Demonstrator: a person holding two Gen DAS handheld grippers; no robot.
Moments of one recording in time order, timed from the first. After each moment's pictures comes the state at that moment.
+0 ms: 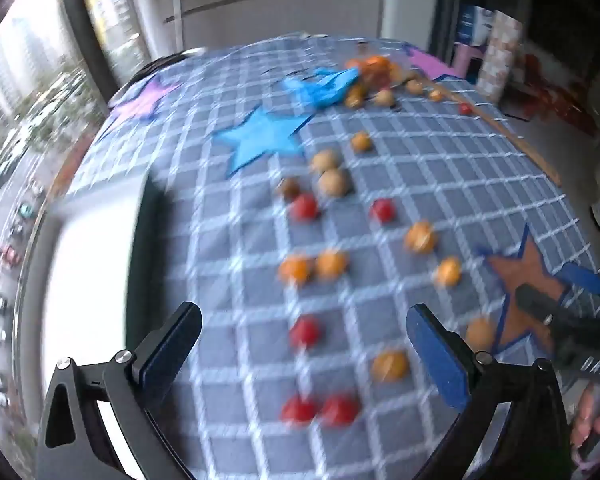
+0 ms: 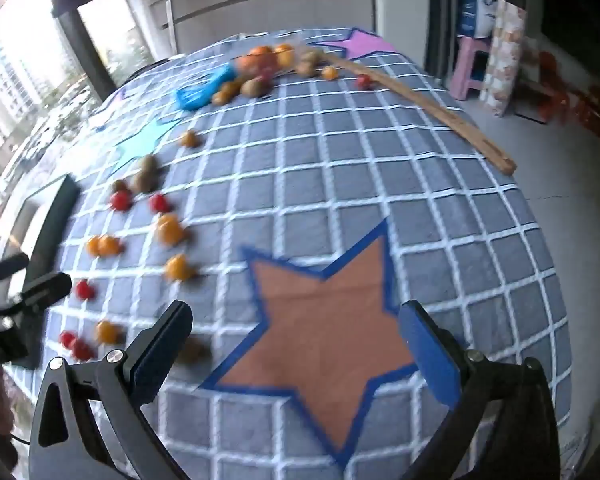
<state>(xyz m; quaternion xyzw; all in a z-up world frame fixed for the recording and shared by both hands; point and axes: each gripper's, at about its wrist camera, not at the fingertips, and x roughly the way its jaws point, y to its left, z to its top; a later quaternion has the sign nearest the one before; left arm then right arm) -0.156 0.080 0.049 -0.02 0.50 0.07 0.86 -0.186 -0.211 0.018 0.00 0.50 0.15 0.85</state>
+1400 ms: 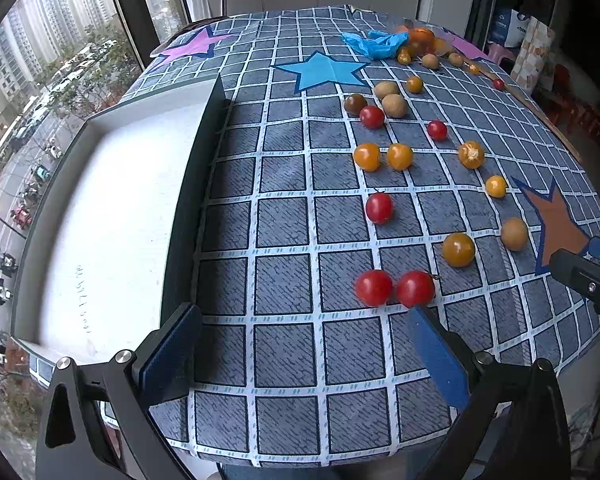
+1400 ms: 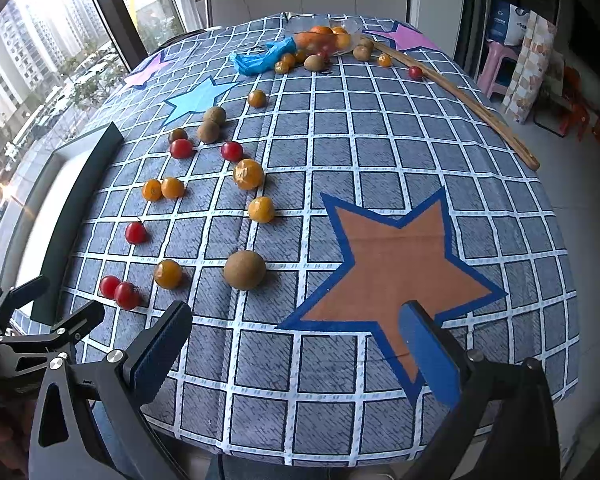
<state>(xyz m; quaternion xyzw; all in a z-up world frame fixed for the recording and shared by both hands) -0.223 0.108 0.021 -0.04 0.53 0.10 0.84 -0.211 -0.176 0.026 -0.03 0.53 0.18 0.83</state>
